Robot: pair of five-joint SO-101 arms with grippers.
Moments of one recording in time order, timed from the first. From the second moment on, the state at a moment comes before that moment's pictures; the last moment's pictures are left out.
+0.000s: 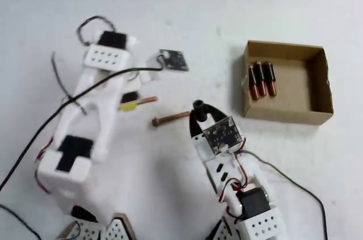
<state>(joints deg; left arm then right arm) 3.6 12.3 -4.7 97.7 -58.7 -24.3 -102.3 95.6 32.4 14.0</state>
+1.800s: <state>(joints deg) -4.4 -11.8 41.8 61.8 -63.1 -24.3 -102.3 95.6 32.4 14.0</state>
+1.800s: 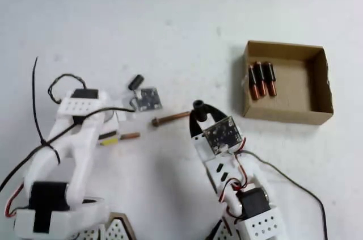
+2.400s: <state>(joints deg) -4.4 -20.6 41.2 71.9 -24.8 -24.3 -102.3 95.6 32.4 14.0</state>
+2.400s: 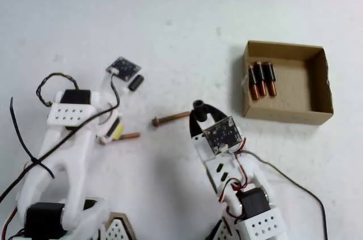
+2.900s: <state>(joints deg) -0.6 -20.7 35.2 83.0 -0.7 -24.3 -102.3 95.6 32.4 14.0</state>
